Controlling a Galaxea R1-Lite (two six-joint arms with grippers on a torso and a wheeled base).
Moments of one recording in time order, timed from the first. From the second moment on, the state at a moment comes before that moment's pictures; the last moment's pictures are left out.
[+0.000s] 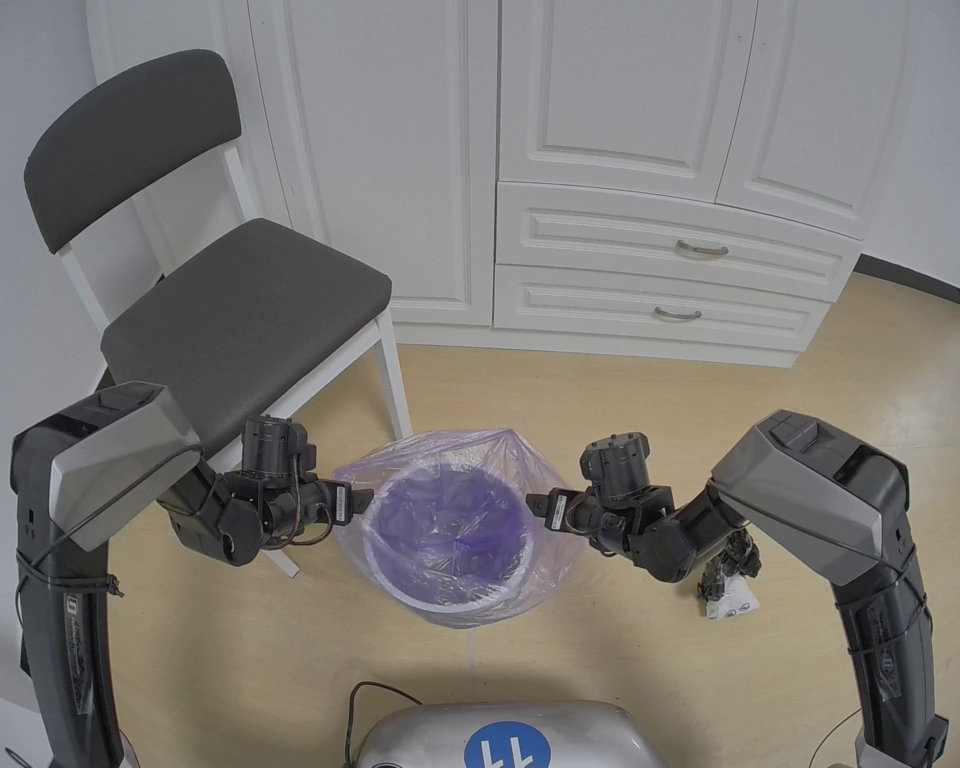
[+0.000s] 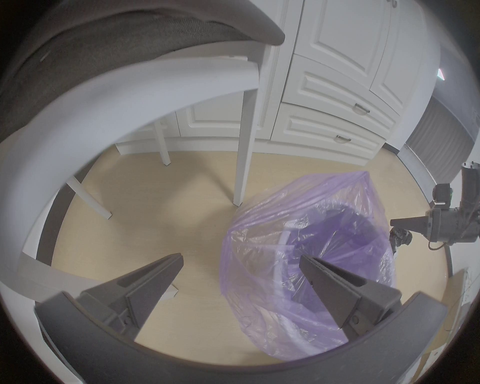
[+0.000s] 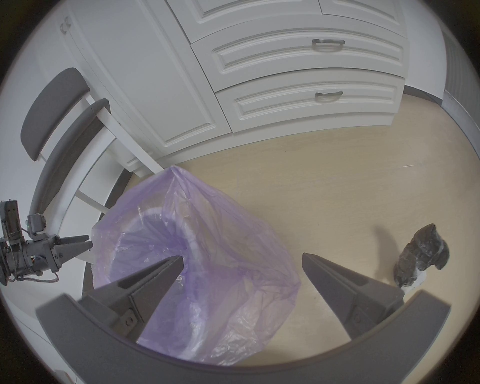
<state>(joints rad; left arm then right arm) -0.22 2.35 -1.05 -0.74 -0.01 -0.06 0.50 2.52 -1.33 -0.65 -0.18 0.46</state>
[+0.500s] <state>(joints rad) -0.21 2.44 -1.13 -0.74 0.01 -0.05 0.46 2.64 -1.43 -0.79 -0.18 0.53</state>
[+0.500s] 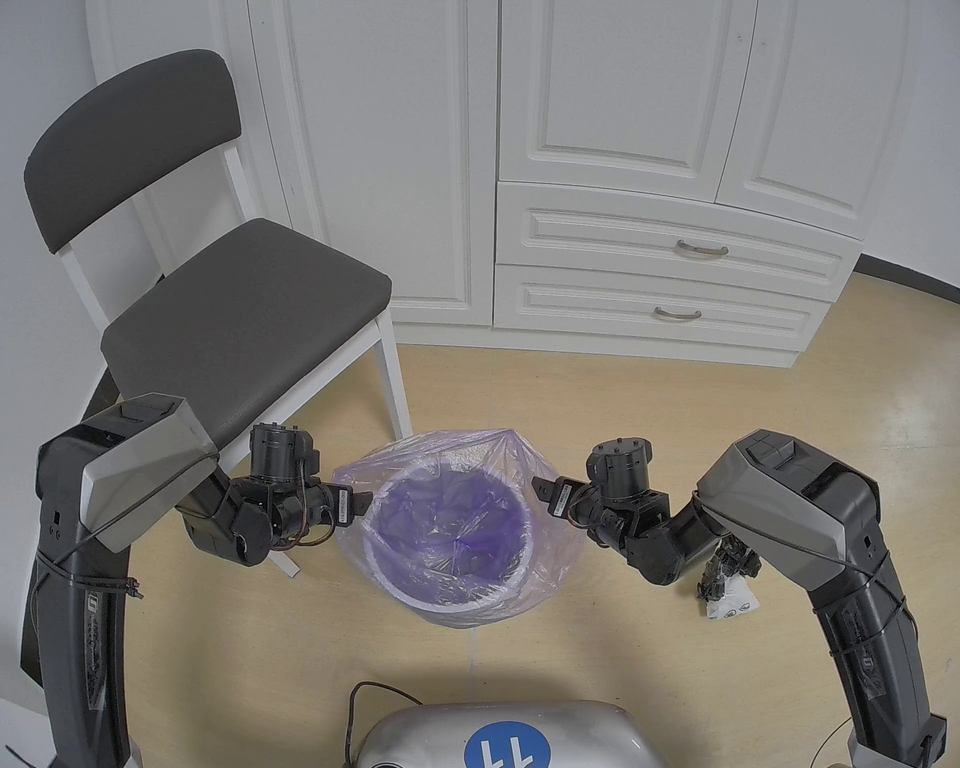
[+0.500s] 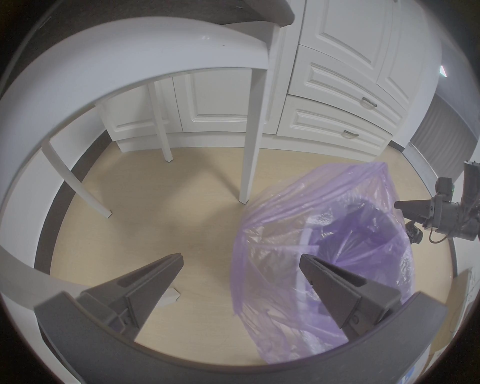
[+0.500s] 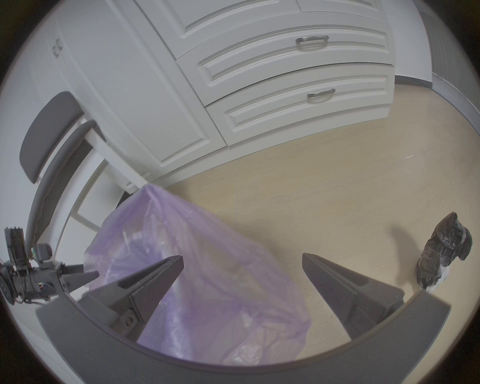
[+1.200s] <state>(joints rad) -0.18 2.57 -1.37 -0.73 0.11 -0.15 0.43 2.75 -1.56 -0.85 -0.18 0.55</state>
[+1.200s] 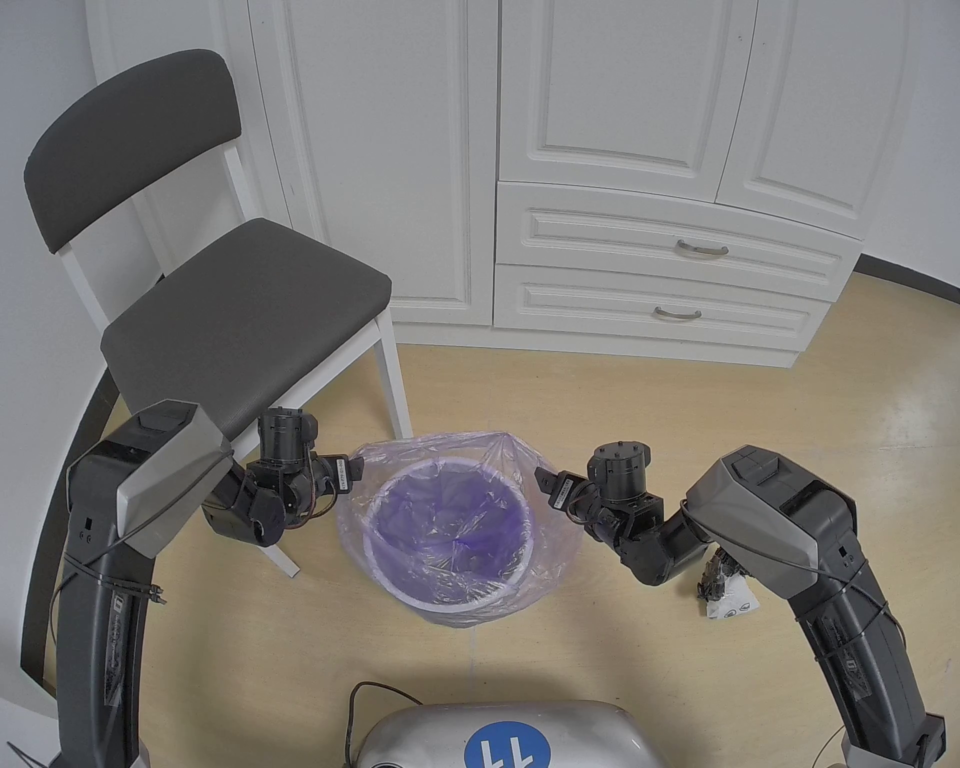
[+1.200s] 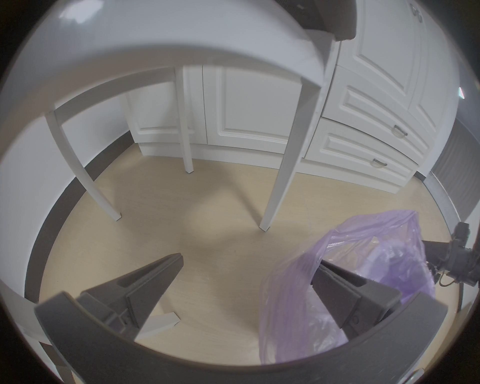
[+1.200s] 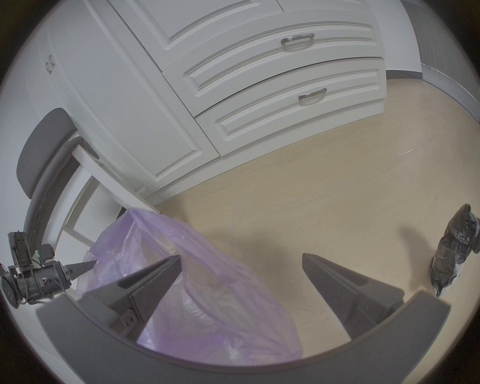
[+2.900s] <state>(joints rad) -0.17 2.42 -1.09 -0.57 0.03 0.10 0.40 2.63 -1.48 -0.36 -0.11 0.41</state>
